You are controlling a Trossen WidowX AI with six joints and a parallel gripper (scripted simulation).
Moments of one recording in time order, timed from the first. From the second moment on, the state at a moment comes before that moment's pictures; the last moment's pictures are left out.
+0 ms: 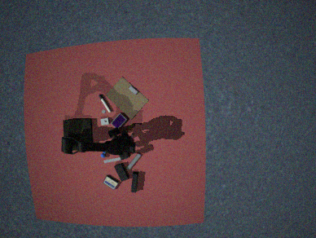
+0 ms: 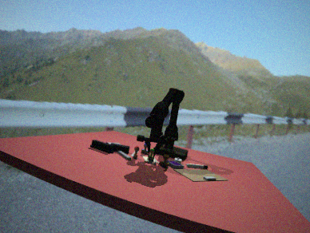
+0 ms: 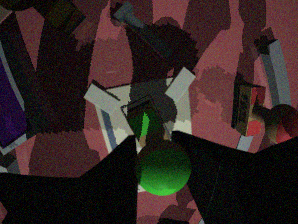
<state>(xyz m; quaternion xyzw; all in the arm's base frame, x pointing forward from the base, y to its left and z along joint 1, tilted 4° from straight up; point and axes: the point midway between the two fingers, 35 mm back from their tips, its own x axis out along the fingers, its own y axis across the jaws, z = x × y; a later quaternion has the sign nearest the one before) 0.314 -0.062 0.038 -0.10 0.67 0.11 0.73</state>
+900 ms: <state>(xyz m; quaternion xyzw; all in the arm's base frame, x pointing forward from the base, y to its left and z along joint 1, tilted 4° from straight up) 0.314 -0.062 0.047 -0.10 0.67 0.11 0.73</state>
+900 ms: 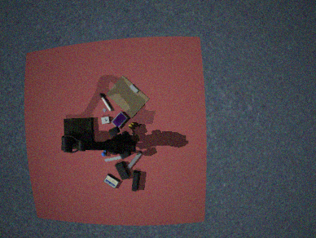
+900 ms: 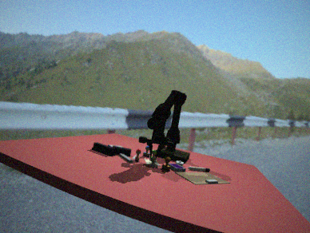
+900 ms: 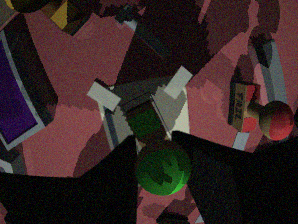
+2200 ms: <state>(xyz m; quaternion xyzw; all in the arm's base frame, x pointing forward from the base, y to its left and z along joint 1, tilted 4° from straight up) 0.309 -0.063 0.105 -0.10 0.67 0.11 0.73</state>
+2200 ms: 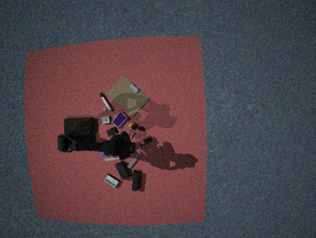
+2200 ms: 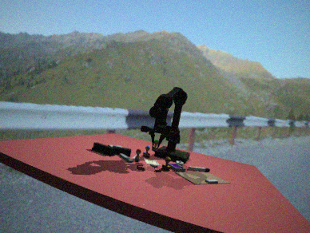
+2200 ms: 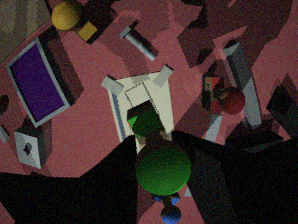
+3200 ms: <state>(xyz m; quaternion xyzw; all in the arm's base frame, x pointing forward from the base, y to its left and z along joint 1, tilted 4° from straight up) 0.208 0.010 0.102 -0.09 0.67 0.11 0.73</state>
